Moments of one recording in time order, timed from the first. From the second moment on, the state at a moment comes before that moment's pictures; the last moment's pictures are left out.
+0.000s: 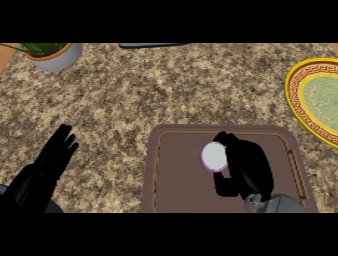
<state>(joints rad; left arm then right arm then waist) 0.15 0.55 -0.36 -1.98 0.43 0.40 0.25 -0.27 -0.36 0.70 -1.70 0.73 -0.03 0.92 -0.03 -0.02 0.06</state>
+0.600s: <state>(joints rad) 0.20 0.55 -0.33 -1.99 0.45 0.42 0.25 -0.18 -0.42 0.72 -2.03 0.91 -0.28 0.76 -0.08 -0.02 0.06</state>
